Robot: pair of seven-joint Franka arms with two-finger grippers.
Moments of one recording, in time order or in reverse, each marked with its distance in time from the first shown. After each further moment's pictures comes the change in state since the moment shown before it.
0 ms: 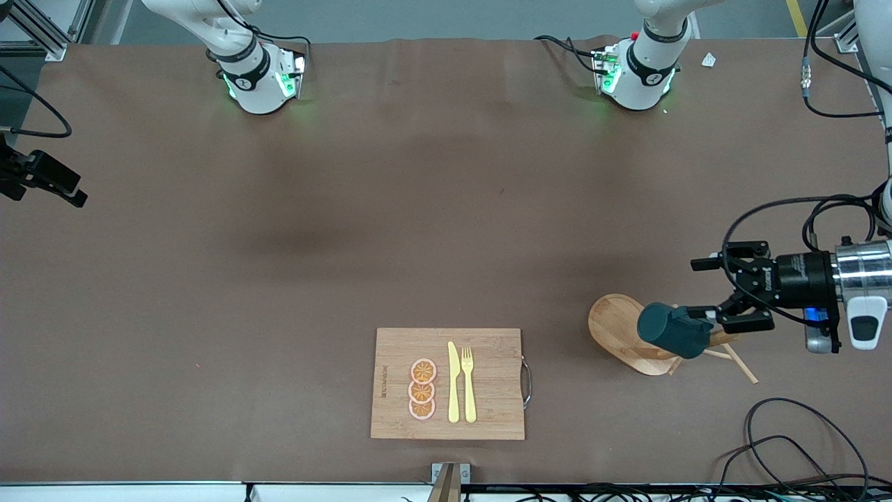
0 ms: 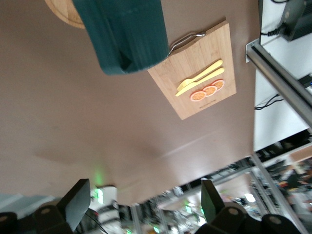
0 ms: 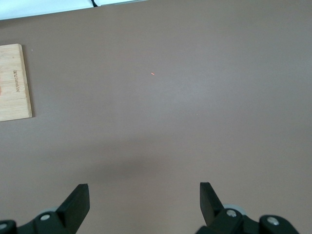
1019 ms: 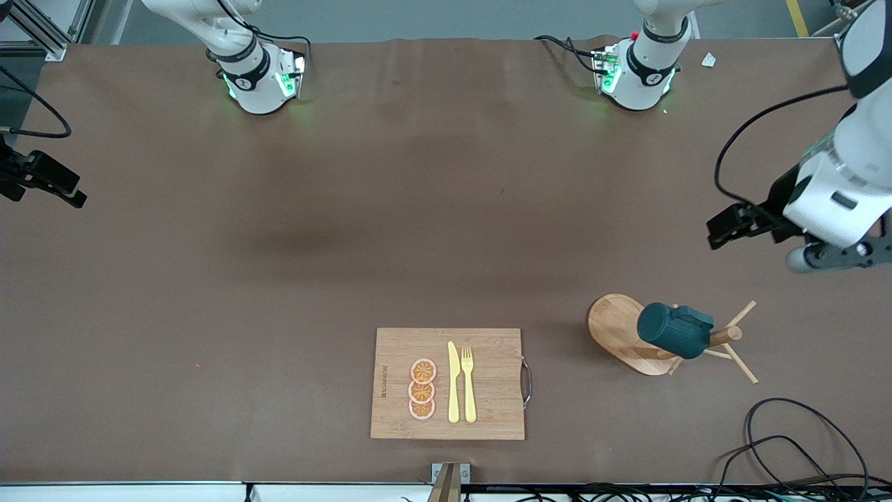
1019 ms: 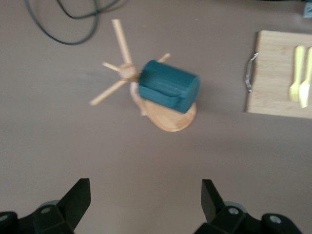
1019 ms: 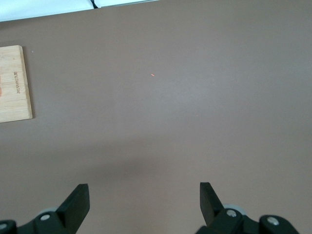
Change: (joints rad) left arm -0.115 -0.284 -0.071 -0.018 0.770 -0.088 0.617; right arm 0.000 0.000 0.000 0.000 0.000 0.008 0.000
